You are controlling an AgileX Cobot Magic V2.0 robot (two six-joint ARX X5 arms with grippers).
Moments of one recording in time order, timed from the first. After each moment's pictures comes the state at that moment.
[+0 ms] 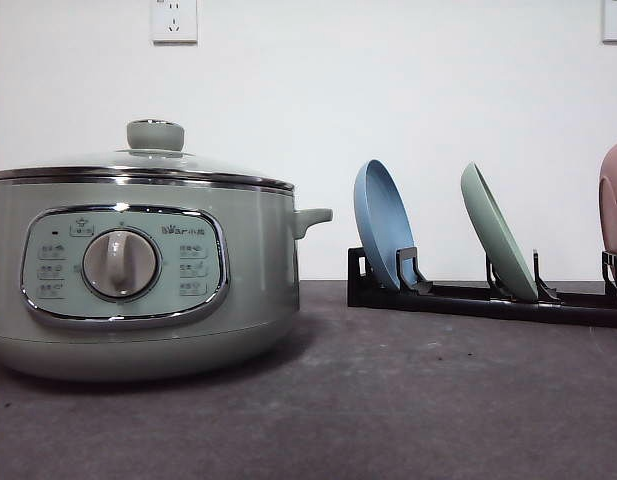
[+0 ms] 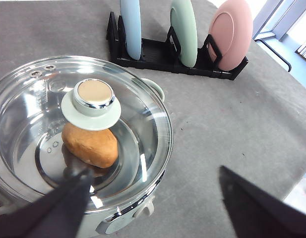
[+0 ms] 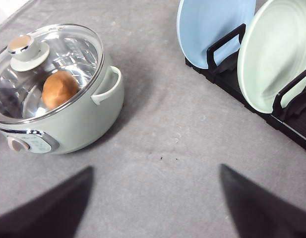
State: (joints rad) left_arx -0.08 0.78 1.09 -0.89 0.63 0.06; right_arx 0.07 0.81 1.10 -0.91 -0.47 -0.06
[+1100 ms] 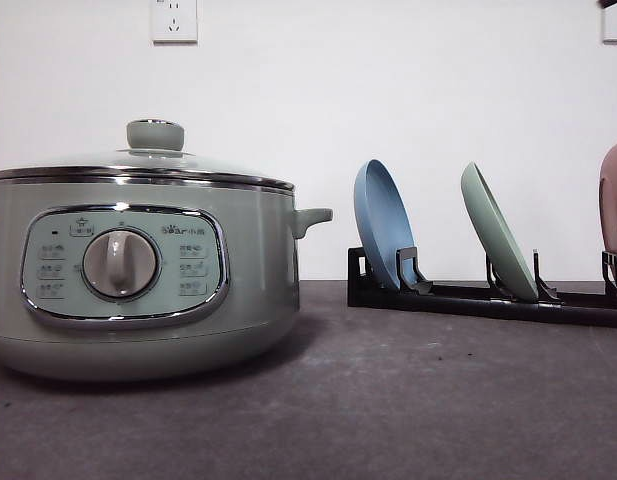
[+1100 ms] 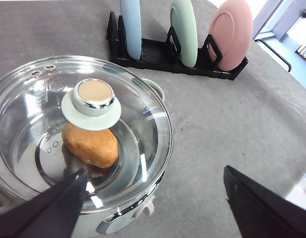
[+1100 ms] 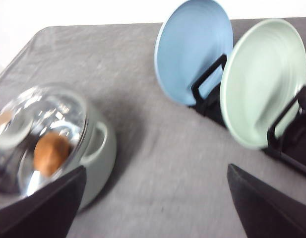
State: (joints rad) left_arx -0.08 0.78 1.09 -0.89 0.63 0.06; right_arx 0.07 1.11 1.30 -0.75 -0.44 0.13
